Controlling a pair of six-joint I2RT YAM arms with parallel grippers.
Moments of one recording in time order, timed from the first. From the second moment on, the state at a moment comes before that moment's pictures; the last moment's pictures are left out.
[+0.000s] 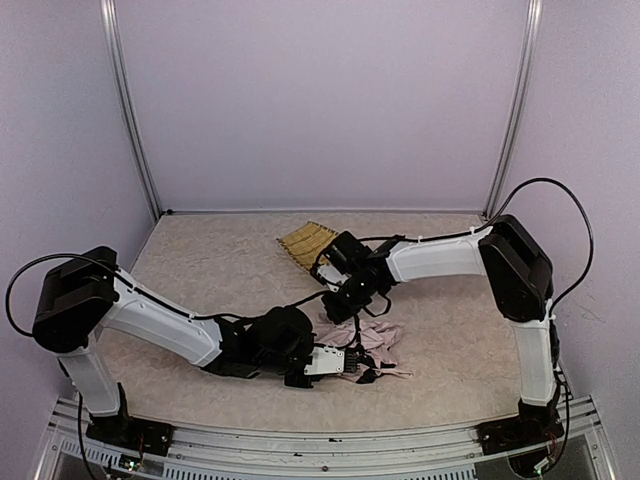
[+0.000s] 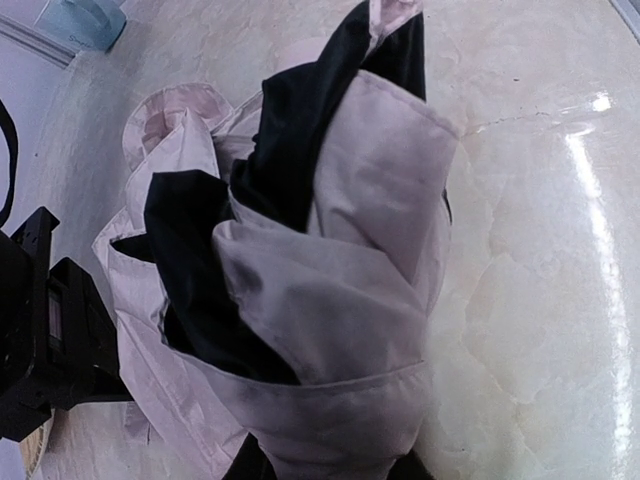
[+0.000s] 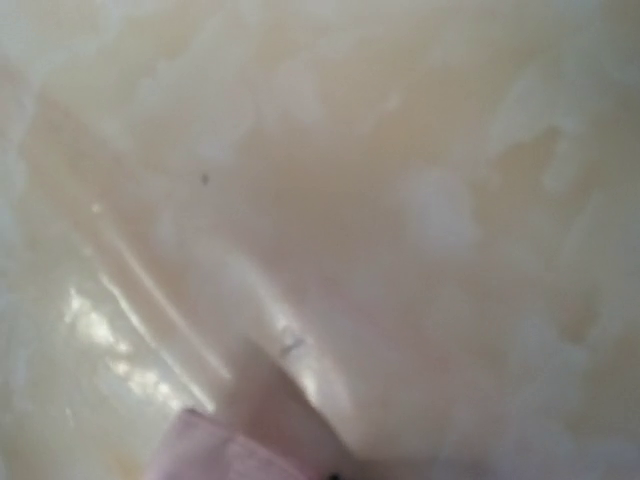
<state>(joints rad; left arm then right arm) -1.17 1.80 0.83 0.23 -0.04 0.68 0.84 2.14 1.52 -0.46 -0.09 0.18</state>
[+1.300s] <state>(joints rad) -0.97 1.97 1.22 -0.28 0.48 0.49 0.88 1.19 0.71 -0.12 -0.26 -0.23</state>
